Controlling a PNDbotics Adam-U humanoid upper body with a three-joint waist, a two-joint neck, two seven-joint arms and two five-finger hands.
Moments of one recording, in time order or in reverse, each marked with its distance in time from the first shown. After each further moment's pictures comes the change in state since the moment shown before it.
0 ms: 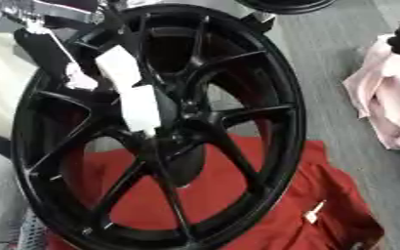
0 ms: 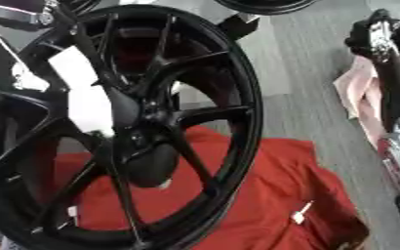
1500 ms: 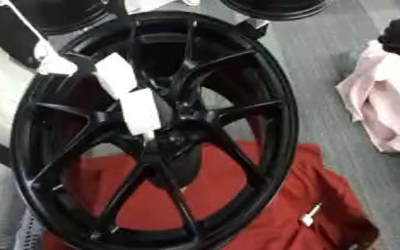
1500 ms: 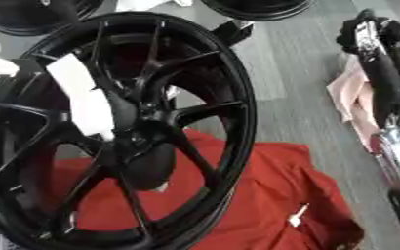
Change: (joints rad) left arm -0.024 0.030 0.054 -0.102 0.024 0.040 -0.035; right arm 0.009 -0.018 -0.001 0.000 0.010 0.000 0.011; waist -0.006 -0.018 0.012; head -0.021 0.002
